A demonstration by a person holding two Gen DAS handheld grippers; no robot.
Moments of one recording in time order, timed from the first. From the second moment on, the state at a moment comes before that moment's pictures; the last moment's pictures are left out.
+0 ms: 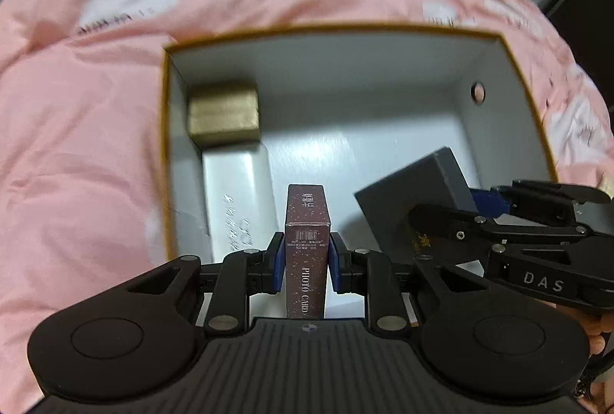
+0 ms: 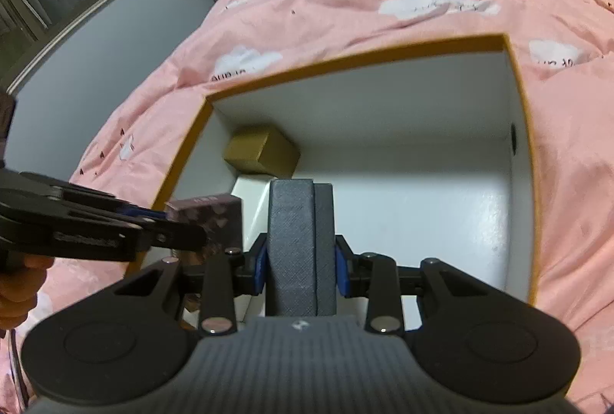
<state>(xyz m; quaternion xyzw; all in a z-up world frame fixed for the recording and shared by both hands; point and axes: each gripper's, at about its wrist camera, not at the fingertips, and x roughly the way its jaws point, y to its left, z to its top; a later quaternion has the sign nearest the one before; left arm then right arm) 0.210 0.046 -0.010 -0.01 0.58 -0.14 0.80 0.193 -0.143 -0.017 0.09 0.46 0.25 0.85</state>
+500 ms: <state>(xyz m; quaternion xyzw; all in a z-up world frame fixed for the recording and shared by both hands) 0.232 0.055 -0.048 -0.06 0.62 -0.14 0.77 0.205 -0.129 -0.041 0.09 0.50 0.24 0.83</state>
